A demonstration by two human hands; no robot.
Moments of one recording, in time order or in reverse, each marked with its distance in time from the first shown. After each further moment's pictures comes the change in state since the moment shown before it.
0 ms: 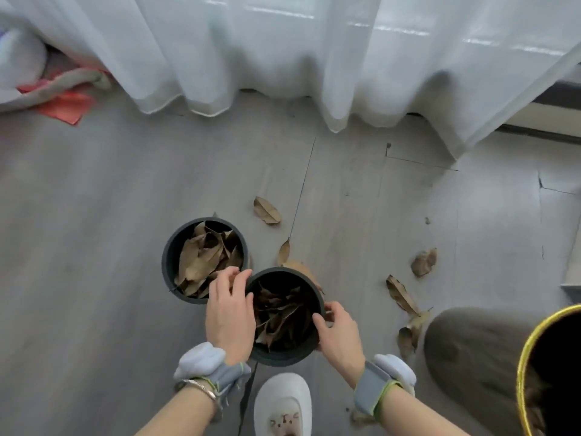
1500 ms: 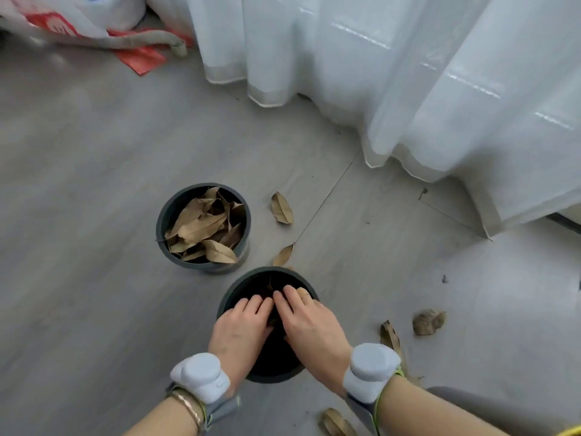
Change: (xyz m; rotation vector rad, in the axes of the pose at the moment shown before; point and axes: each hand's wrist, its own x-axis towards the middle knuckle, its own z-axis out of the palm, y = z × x) left_hand -0.034 0.019 0.086 0.187 0.164 0.176; right_hand 0.035 -0.018 -0.018 -1.214 -0.031 -1.192
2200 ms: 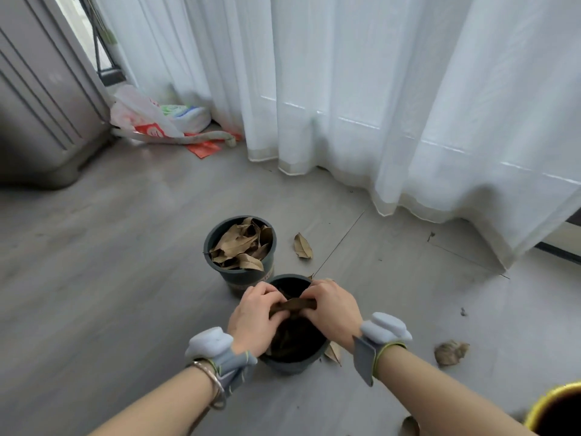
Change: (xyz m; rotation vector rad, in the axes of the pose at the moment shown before) left_hand -0.012 0.010 -0.048 -0.347 -0.014 -0.257; right_hand -0.007 0.001 -0.028 0.306 0.056 0.165
